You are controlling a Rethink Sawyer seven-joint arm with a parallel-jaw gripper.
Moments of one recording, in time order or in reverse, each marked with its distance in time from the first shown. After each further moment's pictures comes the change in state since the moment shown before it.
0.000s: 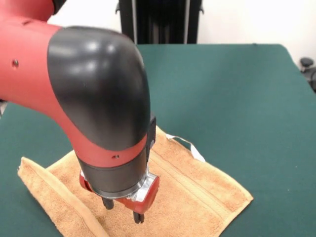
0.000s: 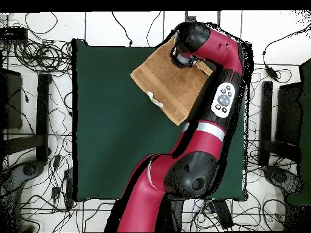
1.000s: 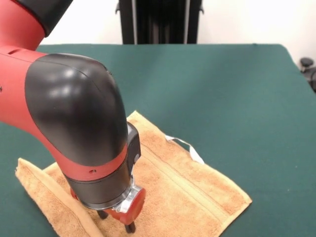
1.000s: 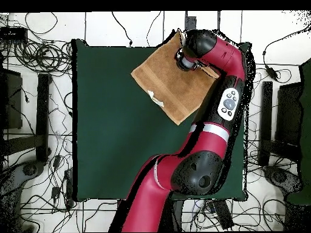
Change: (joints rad) arm -0.042 0.051 -0.007 -0.017 0.068 -0.045 0.000
